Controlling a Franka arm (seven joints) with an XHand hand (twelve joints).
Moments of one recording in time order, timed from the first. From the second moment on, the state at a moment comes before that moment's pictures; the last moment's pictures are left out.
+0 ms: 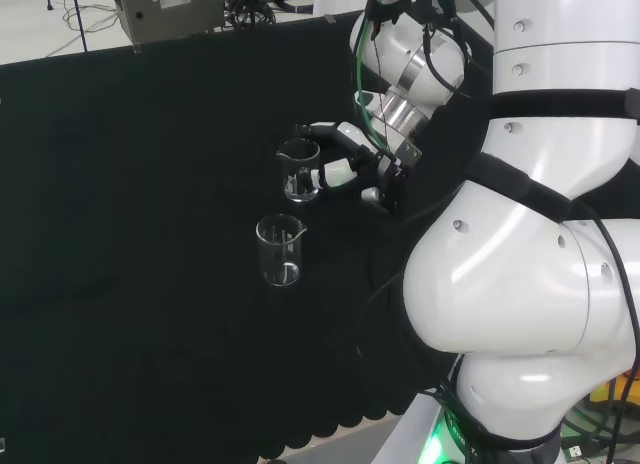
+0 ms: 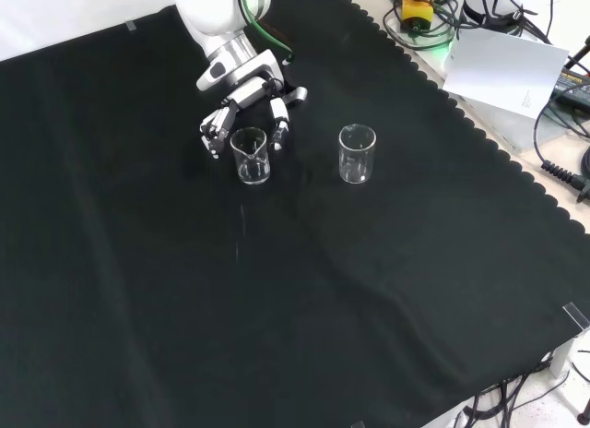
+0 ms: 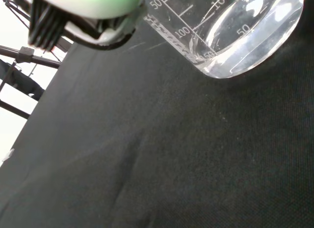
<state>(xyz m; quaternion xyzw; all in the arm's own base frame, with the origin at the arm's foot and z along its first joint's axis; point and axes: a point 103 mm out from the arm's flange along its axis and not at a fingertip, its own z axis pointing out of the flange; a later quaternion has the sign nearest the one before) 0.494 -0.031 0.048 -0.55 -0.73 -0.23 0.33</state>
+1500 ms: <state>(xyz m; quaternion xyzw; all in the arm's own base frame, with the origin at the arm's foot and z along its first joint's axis) 0.499 -0.018 0.044 -0.54 -0.71 -0.27 0.35</state>
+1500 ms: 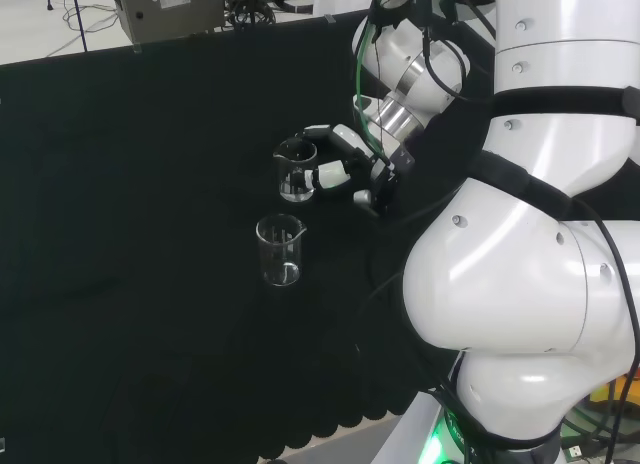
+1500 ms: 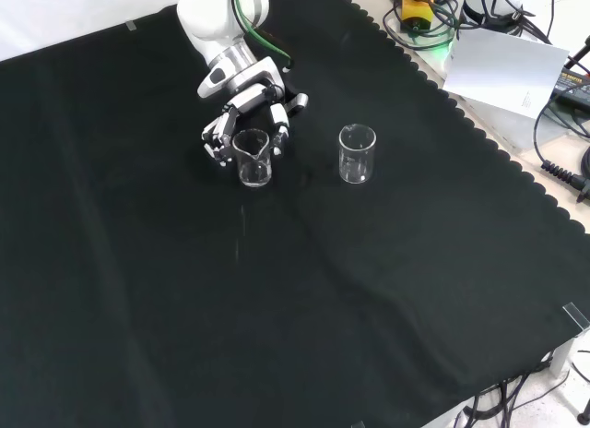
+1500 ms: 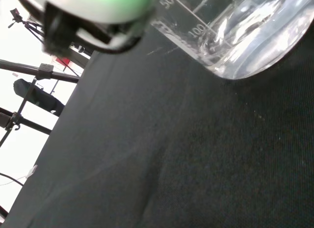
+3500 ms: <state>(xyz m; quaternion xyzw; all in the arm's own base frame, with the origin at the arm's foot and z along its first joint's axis) 0.504 0.004 0.046 -0.54 -0.73 -0.23 0.35</state>
